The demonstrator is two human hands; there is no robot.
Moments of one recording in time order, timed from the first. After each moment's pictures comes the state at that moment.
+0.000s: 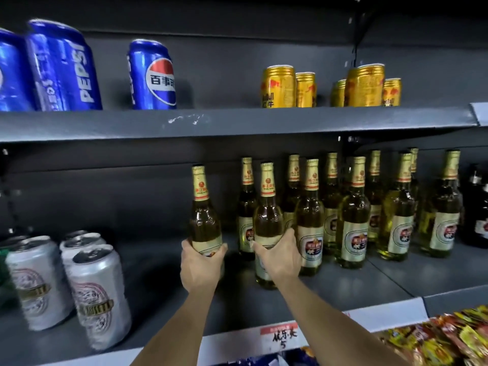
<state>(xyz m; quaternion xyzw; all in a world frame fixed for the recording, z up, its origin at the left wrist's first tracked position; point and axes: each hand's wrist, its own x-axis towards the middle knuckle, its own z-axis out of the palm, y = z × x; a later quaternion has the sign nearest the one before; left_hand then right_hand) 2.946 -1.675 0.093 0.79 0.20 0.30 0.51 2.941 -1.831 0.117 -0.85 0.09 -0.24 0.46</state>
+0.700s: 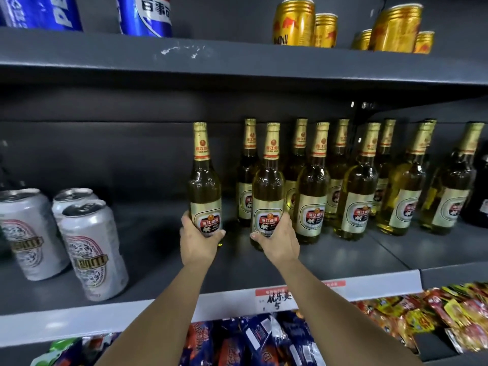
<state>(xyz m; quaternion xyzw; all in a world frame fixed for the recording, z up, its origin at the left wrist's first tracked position) 2.943 -1.668 0.058 0.79 0.14 0.27 0.53 2.951 -1.840 0.067 -0.89 0.04 -0.19 0.41</state>
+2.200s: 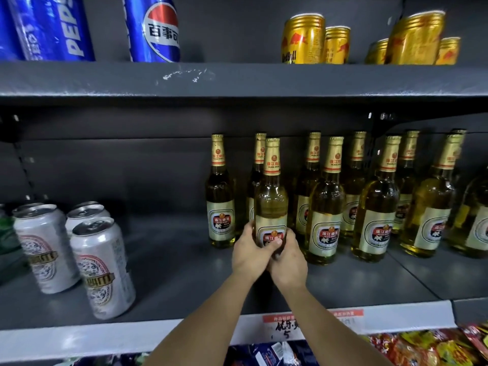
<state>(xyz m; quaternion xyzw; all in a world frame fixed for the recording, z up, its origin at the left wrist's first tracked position) 2.961 -1.743 0.073 0.81 0.02 0.16 0.56 2.956 -1.836 0.053 -0.87 -0.01 -0.22 0.44</state>
